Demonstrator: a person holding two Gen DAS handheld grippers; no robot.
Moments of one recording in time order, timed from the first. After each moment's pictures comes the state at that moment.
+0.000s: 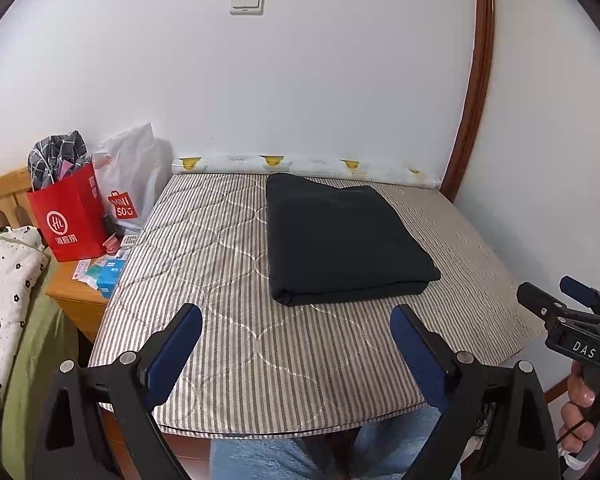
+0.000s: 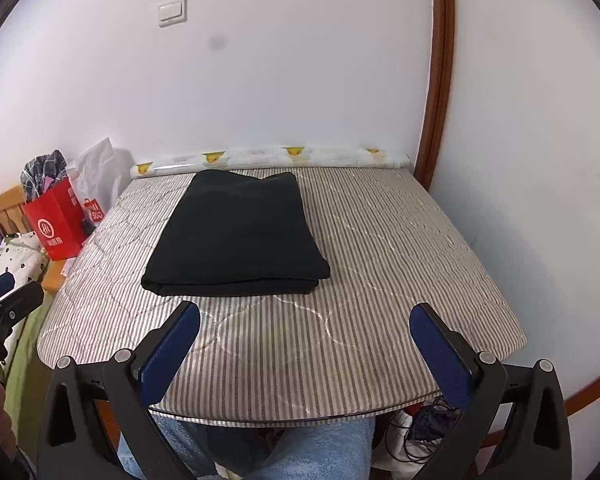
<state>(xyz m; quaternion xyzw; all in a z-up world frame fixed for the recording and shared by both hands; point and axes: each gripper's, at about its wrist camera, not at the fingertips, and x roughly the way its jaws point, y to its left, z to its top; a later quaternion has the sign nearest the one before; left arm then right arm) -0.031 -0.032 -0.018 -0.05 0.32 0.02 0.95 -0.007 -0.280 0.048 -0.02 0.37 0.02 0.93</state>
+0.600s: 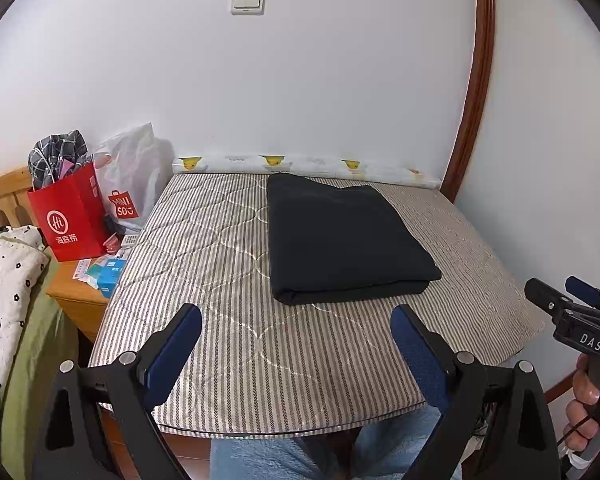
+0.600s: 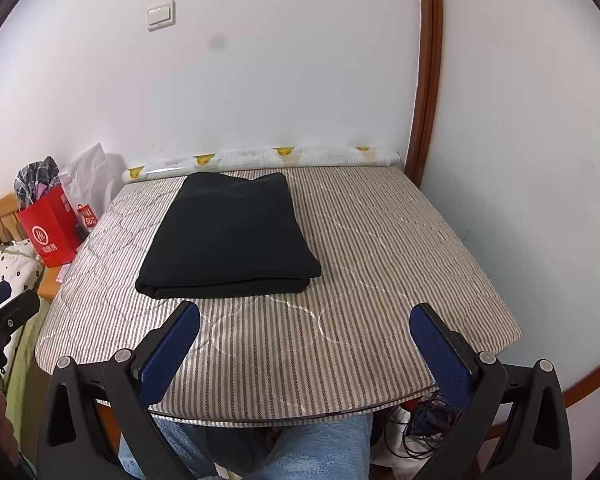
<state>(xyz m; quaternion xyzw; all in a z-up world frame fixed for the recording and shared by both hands) -0.032 -0.033 -0.019 -0.05 0.32 0.02 0.95 -0.010 -0.288 0.049 -0.01 0.37 0.01 0.93</state>
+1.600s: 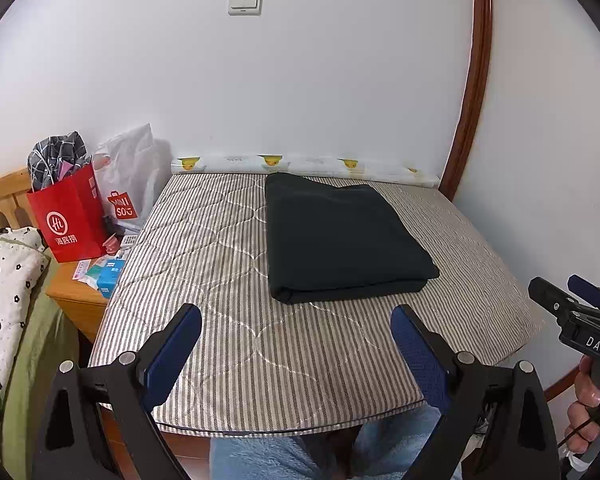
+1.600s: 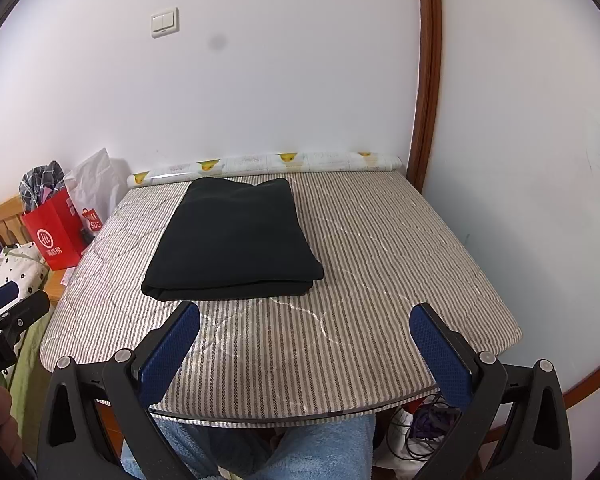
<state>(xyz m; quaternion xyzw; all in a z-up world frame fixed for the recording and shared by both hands) -0.034 -0.034 -0.018 -0.05 0.32 0.02 0.95 -0.019 -0.285 0.054 0.00 0.36 0.01 0.93</state>
